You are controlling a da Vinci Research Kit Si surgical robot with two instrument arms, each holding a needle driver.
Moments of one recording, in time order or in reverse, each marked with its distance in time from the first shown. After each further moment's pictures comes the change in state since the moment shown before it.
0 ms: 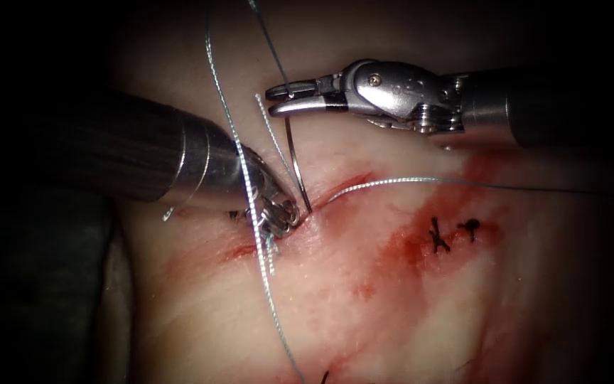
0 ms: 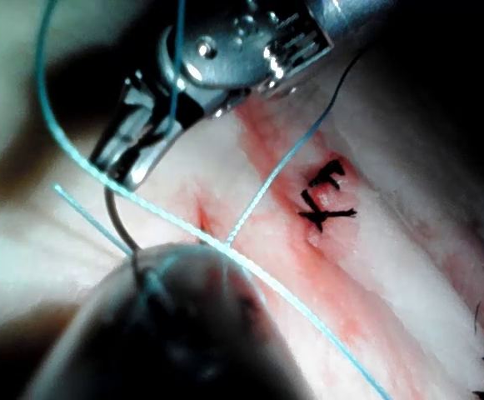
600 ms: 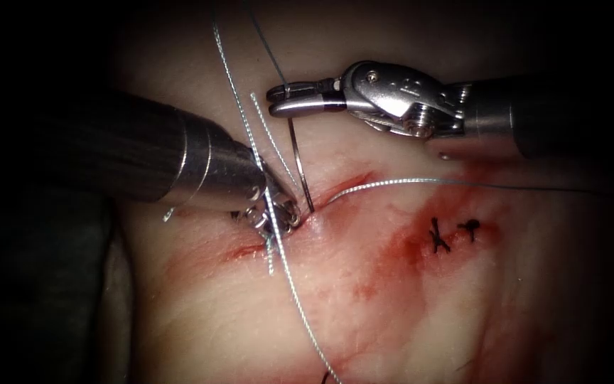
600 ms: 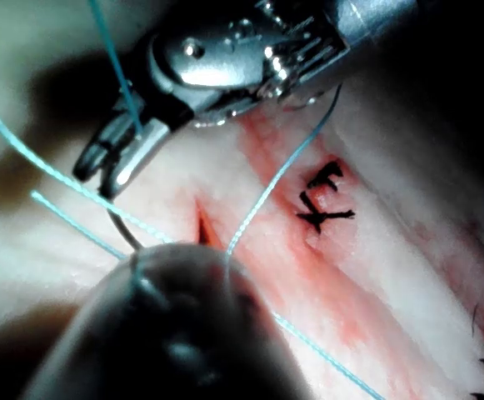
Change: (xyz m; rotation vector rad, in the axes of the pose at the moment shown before) right arm 0.000 0.000 0.000 -0.041 -0.040 0.217; left arm 0.000 0.000 0.000 -0.001 -0.003 0.001
